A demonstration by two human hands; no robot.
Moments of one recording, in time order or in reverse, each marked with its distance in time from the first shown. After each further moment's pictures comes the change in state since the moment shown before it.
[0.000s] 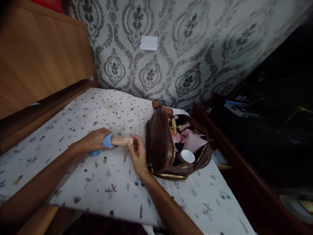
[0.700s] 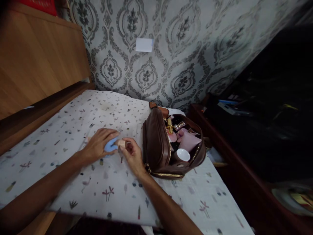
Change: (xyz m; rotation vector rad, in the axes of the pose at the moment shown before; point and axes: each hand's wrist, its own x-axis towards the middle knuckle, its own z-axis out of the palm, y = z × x) left_hand 0.004 0.033 0.018 0.020 0.313 0.184; right_hand 0.000 -0.002 0.002 0.056 -0.118 0.022
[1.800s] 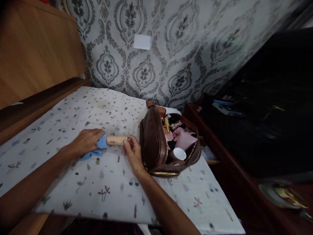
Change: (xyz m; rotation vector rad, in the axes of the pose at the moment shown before) left_hand -0.007 -0.031 -0.008 0.168 -0.208 -0.107; right_hand 0.004 -0.004 -0.003 -0.008 0.126 0.171
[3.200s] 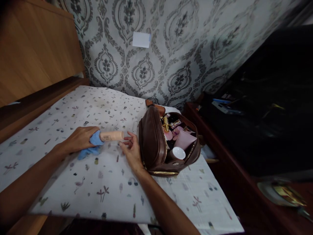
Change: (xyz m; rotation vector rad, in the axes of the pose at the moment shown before) left_hand -0.003 -0.013 -0.011 -0.129 0.026 -0.023; right_hand 0.005 0.006 -0.001 0.041 0.017 -0.003
